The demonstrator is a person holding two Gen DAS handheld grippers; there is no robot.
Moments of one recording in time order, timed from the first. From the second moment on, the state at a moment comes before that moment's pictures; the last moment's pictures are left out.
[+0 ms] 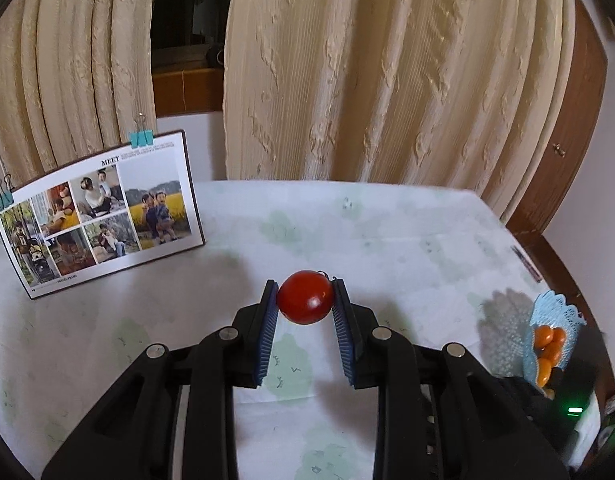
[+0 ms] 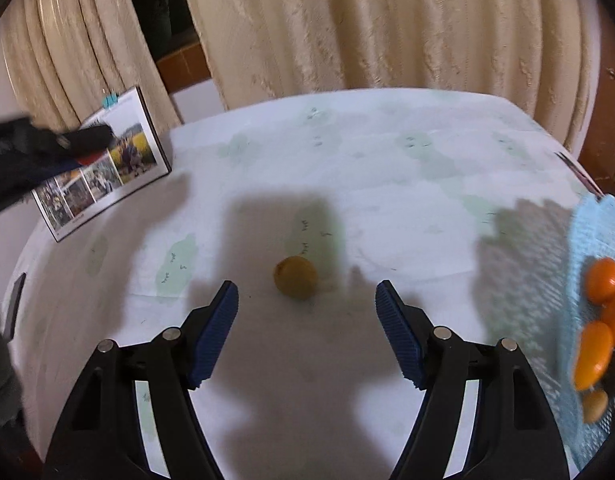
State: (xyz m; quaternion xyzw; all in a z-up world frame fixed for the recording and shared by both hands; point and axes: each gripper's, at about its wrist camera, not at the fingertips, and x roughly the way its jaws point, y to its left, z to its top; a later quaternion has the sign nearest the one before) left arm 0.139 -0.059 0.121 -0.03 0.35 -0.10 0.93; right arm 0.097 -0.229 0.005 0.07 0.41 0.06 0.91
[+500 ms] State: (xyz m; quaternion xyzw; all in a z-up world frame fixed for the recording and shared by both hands) left arm 0.135 -0.060 0.126 -0.03 0.35 -0.11 0.93; right arm 0.115 -0.218 -0.002 0.05 0.42 0.05 0.90
